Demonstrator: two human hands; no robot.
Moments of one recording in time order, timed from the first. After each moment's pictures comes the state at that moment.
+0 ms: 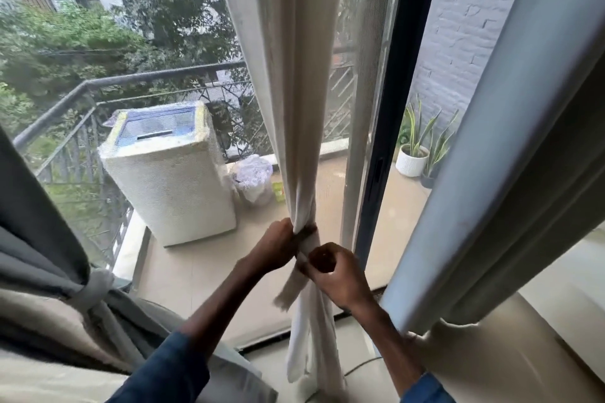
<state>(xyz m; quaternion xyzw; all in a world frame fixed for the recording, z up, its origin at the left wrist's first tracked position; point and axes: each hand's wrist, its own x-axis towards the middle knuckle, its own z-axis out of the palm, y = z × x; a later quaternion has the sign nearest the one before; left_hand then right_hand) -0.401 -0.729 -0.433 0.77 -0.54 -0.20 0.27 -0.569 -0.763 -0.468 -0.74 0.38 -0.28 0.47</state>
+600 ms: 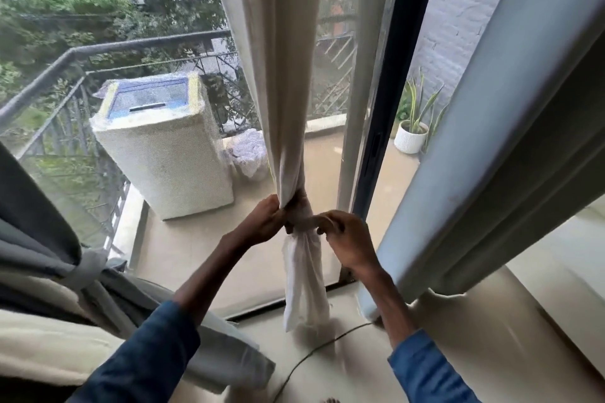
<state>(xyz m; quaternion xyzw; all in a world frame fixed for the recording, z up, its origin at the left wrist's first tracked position) -0.391 -0.716 -0.429 0.67 -0.59 -0.28 0.36 -0.581 -0.789 -0.453 -0.79 0.36 -0.29 0.40</state>
